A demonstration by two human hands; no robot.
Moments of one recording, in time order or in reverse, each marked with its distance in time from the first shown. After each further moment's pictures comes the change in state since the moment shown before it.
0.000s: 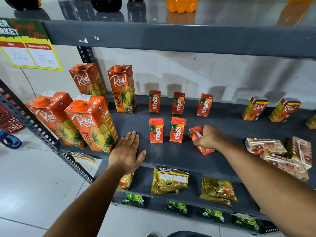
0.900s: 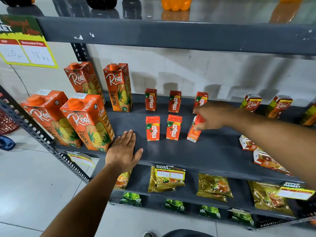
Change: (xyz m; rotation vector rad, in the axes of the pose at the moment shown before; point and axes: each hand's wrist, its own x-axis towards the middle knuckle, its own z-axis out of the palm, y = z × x) left_hand -0.001 0.002 -0.003 0.045 -0.031 -0.016; right_hand 0.005 0.000 -0.076 -0.594 0.088 -0.491
